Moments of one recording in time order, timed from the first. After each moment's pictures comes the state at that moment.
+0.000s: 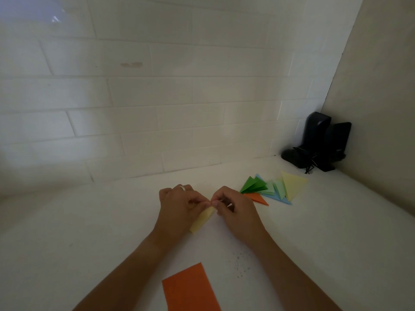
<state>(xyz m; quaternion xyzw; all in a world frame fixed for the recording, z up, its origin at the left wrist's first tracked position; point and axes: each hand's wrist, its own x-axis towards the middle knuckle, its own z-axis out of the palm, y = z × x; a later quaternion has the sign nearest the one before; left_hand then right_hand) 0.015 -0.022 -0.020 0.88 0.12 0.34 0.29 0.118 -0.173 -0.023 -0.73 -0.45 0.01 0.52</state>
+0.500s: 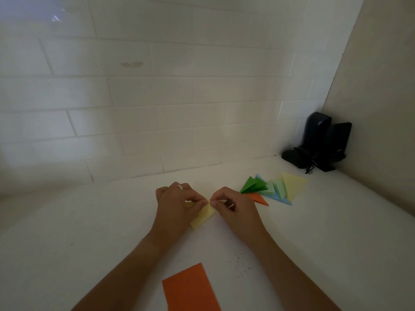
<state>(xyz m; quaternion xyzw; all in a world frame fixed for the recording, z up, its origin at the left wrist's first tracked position) 0.012 -0.017 -0.020 0.88 0.14 0.36 0.28 0.119 -0.174 -0.023 -0.72 -0.43 0.02 0.53</state>
